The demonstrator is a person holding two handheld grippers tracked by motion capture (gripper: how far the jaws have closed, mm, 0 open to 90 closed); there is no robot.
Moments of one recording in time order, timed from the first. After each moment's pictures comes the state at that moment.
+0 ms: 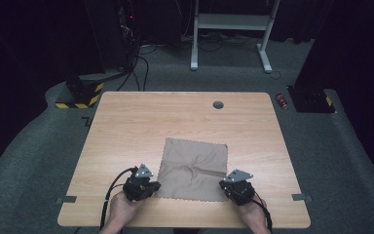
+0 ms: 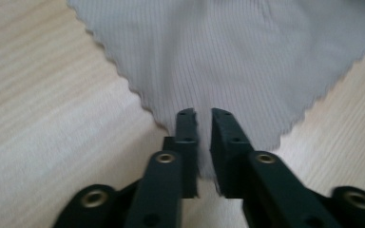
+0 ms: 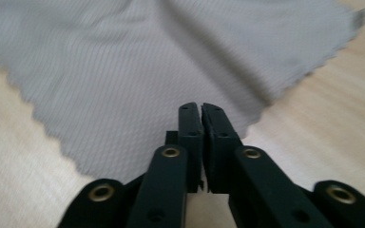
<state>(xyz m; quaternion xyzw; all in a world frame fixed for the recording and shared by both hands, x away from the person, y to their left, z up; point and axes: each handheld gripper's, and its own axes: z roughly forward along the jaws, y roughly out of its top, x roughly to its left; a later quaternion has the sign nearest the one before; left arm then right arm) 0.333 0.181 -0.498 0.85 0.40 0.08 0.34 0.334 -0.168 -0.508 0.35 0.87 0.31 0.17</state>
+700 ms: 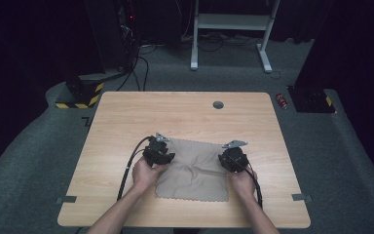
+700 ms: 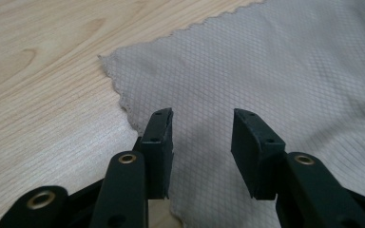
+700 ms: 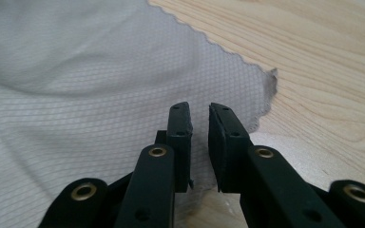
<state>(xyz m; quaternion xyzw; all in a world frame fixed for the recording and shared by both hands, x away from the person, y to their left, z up) 0.442 0.139 -0.502 0.82 0.45 0.14 0.32 0.431 -0.157 -0.506 0.45 0.82 0.29 0.18</state>
